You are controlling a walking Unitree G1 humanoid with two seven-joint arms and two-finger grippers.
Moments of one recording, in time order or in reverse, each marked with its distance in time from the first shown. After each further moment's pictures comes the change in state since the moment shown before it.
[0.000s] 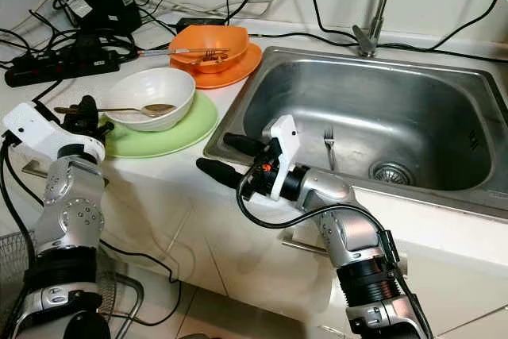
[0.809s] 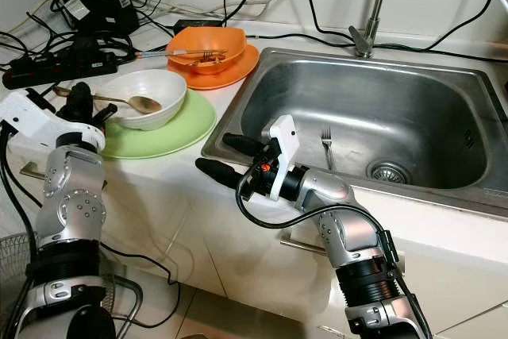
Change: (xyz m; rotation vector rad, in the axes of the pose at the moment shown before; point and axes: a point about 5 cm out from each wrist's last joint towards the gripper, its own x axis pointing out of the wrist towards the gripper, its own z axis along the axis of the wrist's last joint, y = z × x) left arm 0.002 -0.019 0.013 -0.090 -0.061 -0.087; right arm 0.001 0.000 0.000 0.002 -0.001 -0.001
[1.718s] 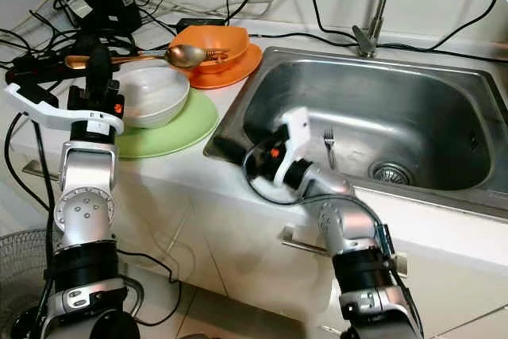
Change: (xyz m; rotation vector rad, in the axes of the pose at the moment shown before) left arm -0.022 -0.061 0.007 -0.605 0.004 -0.462; right arm -0.004 -0.045 0.015 0.223 -0.173 -0.367
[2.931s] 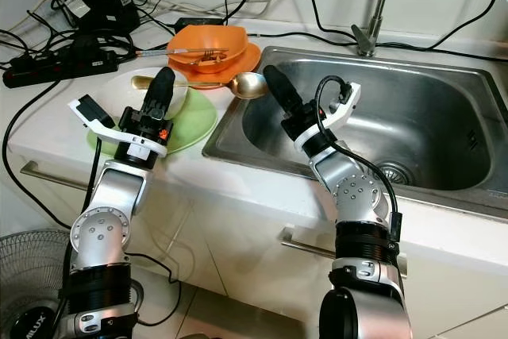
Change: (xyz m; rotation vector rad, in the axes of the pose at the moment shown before) left arm -0.021 -0.001 -0.044 -0.122 0.237 -0.043; right arm 0.002 -0.005 0.025 0.483 -0.246 0.034
